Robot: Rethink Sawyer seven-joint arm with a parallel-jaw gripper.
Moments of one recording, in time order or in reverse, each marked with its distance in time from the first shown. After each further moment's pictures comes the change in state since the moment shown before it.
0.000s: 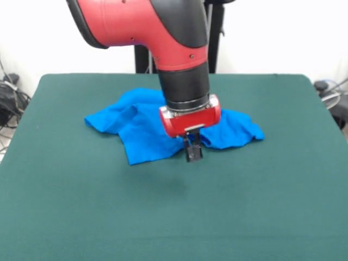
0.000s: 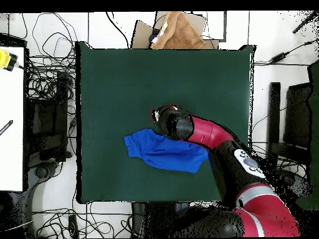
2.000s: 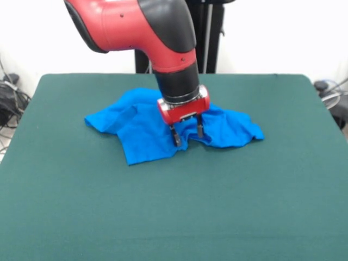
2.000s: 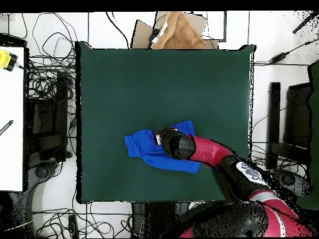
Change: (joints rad) arm -0.068 0.067 -0.001 0.101 -0.131 -0.002 0.000
